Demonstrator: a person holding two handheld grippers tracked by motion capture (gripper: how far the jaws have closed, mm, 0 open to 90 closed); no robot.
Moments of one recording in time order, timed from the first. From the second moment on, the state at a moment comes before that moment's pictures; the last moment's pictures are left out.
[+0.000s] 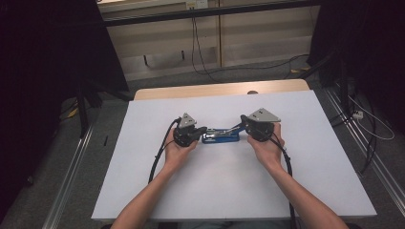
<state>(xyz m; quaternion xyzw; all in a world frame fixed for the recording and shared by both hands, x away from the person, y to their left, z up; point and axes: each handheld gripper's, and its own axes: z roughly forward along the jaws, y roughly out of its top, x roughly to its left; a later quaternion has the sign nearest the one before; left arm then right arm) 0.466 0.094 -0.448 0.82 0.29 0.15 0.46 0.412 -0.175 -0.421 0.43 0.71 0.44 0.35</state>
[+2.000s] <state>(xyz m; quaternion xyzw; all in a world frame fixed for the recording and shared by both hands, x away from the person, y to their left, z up) 0.467 0.095 -0.448 0.82 0.30 0.14 0.46 0.409 -0.205 -0.447 0.48 0.72 0.42 0.29</state>
